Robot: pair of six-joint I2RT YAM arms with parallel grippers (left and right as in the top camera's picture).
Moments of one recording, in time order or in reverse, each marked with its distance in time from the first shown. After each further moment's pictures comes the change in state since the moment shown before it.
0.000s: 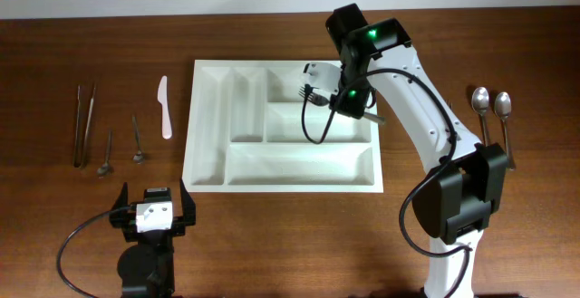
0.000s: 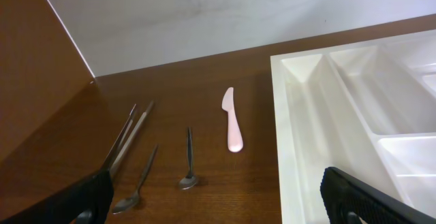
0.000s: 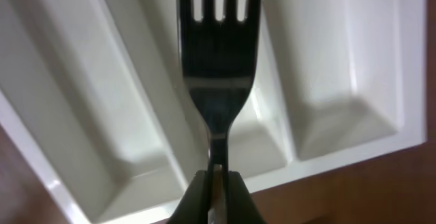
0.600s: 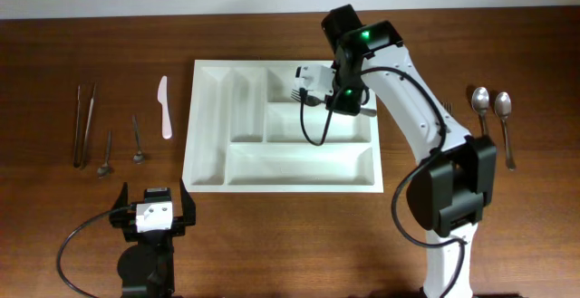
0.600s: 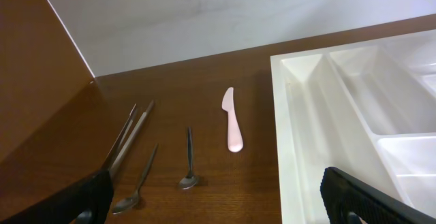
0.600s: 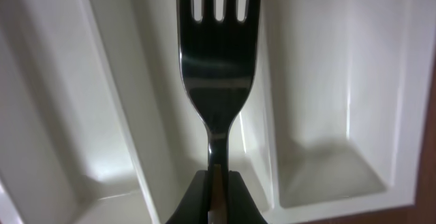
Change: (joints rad) left arm 0.000 0.000 0.000 0.000 0.000 0.000; right arm 0.000 0.060 0.000 0.071 -0.038 -0.138
